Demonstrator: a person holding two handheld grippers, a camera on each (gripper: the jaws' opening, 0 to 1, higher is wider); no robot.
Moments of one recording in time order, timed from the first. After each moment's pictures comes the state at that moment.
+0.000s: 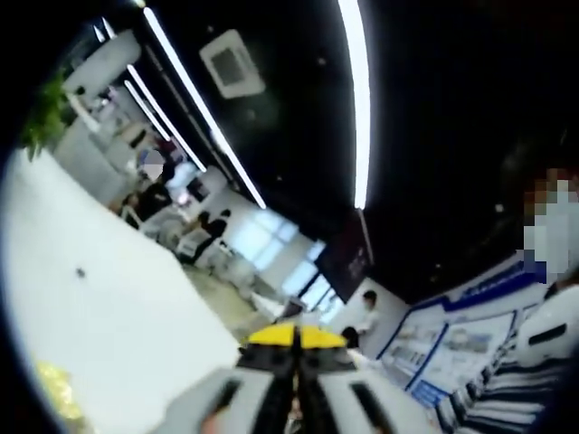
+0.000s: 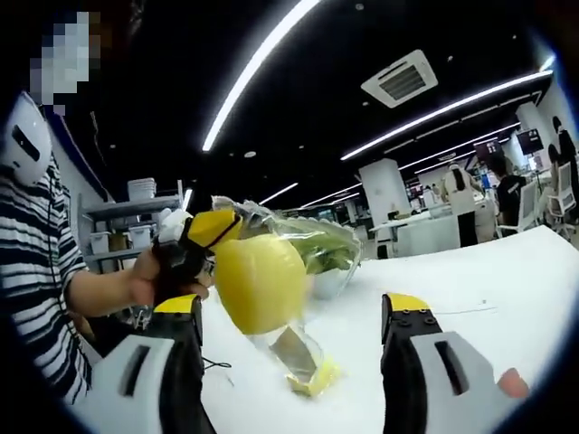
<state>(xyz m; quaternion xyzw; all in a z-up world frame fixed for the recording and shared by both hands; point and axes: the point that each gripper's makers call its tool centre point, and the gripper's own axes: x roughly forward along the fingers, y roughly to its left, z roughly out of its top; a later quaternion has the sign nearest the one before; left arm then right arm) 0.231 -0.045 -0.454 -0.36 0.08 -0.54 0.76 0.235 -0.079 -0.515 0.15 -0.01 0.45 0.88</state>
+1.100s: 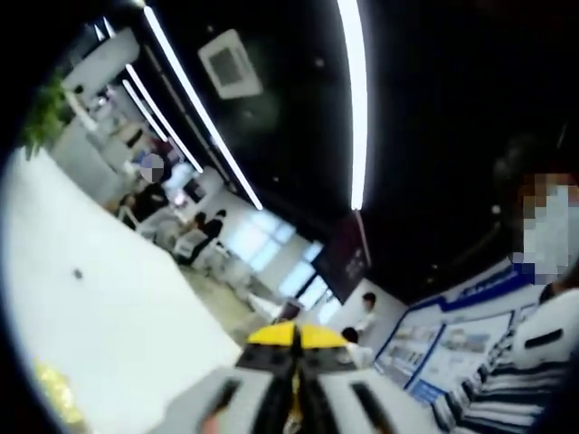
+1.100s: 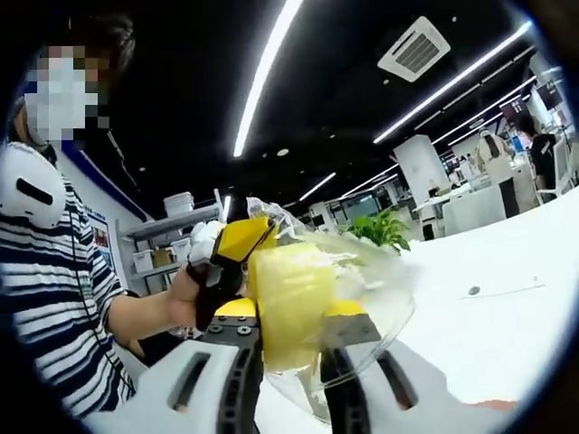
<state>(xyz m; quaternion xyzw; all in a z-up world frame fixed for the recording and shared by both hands) 0.236 -0.041 -0.457 -0.35 0.08 -0.54 0.76 0.225 -0.043 -0.512 0.19 0.04 0.52 0.83</state>
